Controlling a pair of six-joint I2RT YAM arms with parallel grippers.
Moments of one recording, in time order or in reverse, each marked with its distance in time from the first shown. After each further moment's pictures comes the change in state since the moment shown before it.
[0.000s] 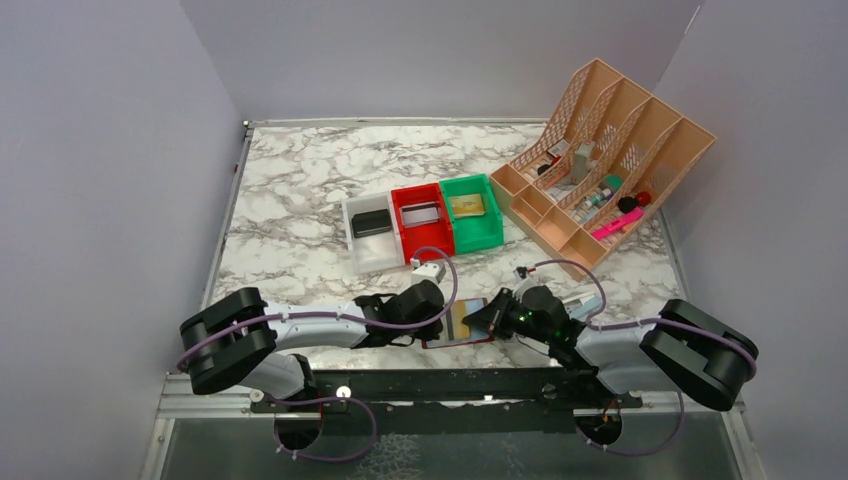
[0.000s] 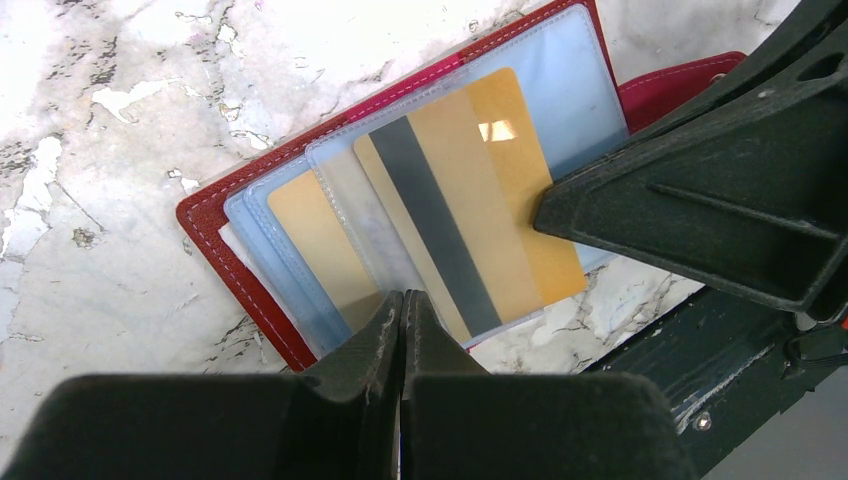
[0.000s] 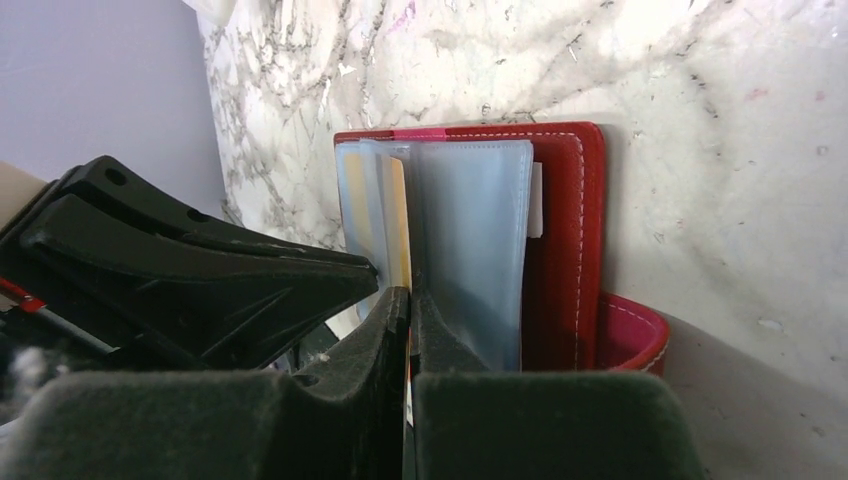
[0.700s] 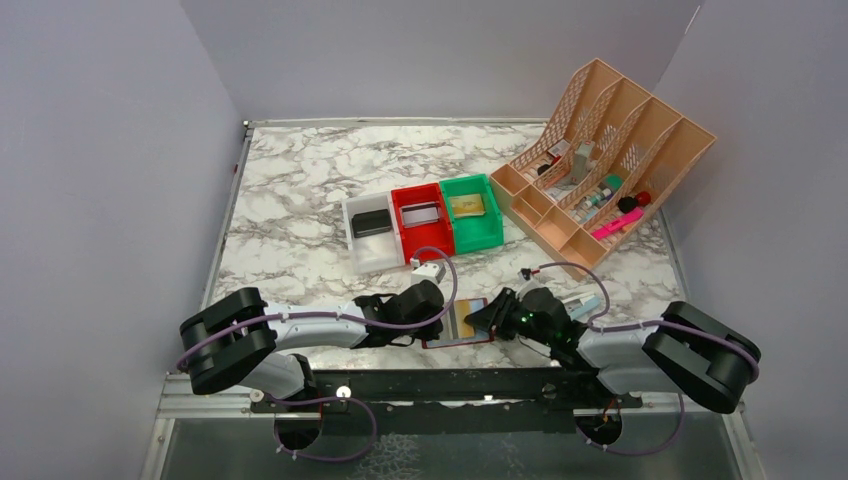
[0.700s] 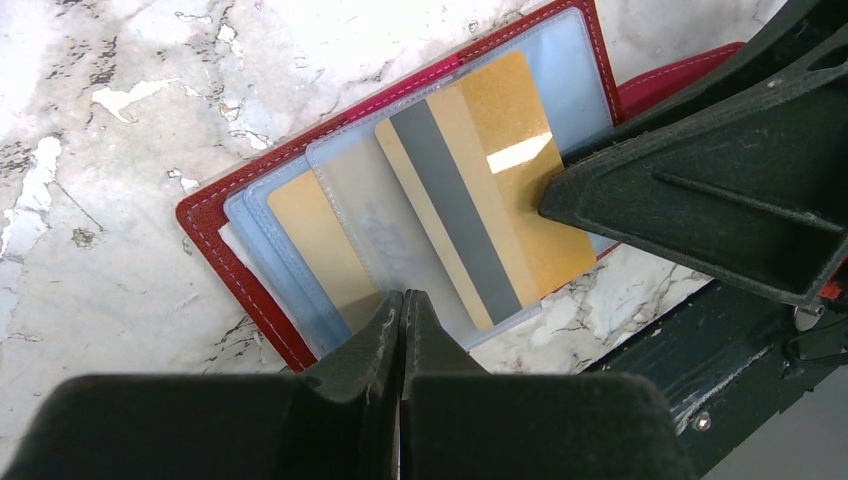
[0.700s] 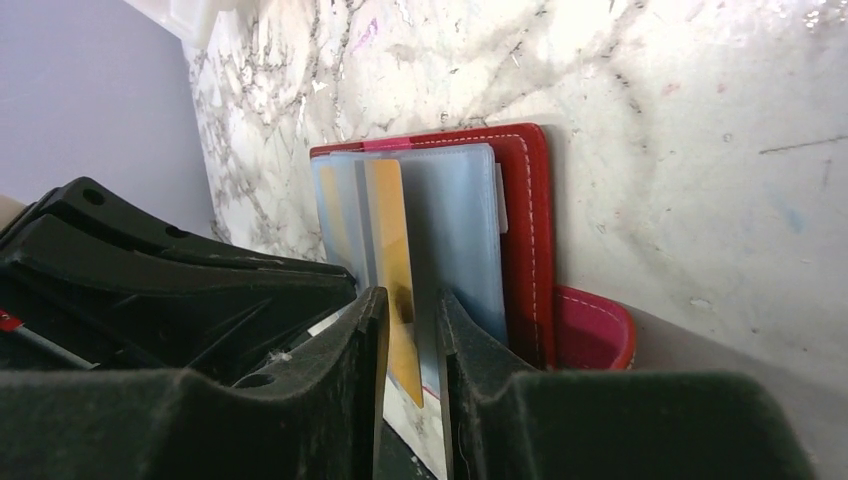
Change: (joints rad) left arm -0.002 -0.001 -0.003 0.003 0.000 -0.001; right arm 0.000 -0.042 -0.017 -0.049 0.056 0.016
